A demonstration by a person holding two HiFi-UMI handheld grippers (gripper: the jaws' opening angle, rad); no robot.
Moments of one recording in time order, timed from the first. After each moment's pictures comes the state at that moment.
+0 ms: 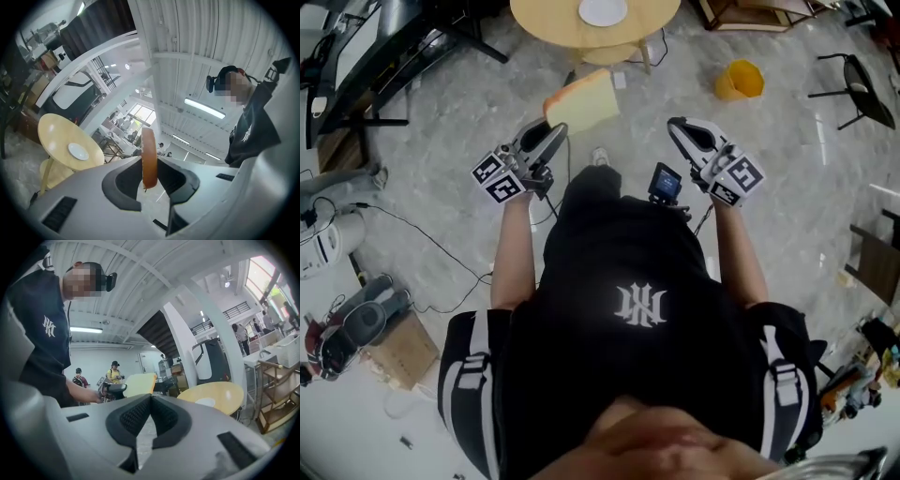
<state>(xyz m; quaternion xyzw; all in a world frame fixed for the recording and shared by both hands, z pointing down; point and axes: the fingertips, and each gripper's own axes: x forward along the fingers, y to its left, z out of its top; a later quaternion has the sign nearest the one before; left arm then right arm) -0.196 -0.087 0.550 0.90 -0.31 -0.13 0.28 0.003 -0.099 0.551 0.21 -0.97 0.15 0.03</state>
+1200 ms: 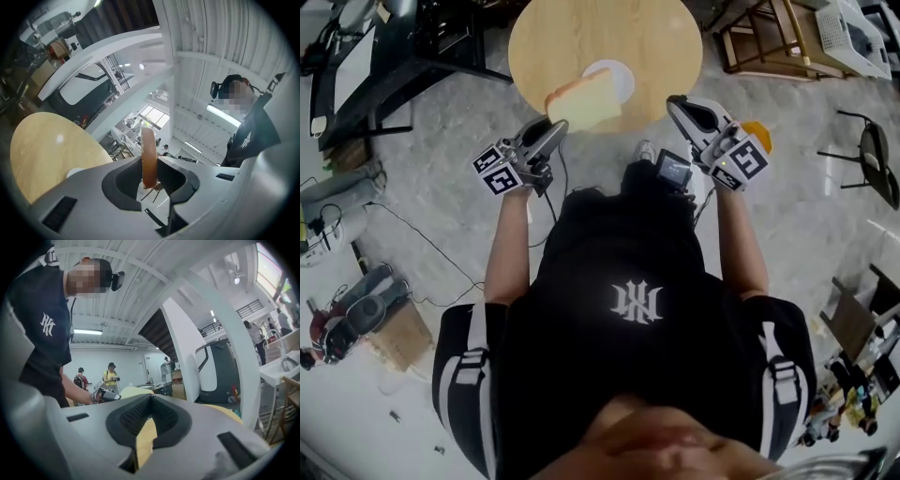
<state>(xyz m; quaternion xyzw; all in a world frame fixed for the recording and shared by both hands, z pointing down) -0.211 -0.367 0.576 0.86 -0.34 -0.14 0.34 -0.030 -0.432 0.541 0.15 -0.98 0.11 0.02</state>
